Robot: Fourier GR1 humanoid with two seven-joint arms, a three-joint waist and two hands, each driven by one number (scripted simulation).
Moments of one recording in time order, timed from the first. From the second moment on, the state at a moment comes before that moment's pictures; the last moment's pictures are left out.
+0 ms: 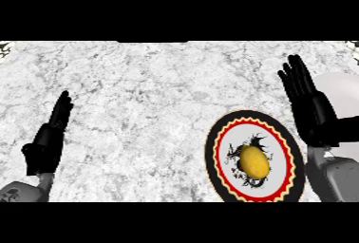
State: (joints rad) left arm -0.11 0.57 -0.34 -1.42 0.33 0.46 -0.17; right arm -0.26 -0.34 0.15 -1.60 -0.29 -0.21 0.01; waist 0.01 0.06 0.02
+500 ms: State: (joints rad) left arm -0.08 0.51 -0.38 -1.39 0.37 0.46 -0.01; right arm -0.36 -0.58 0.25 -1.69 -0.15 0.08 -0.01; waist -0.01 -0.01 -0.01
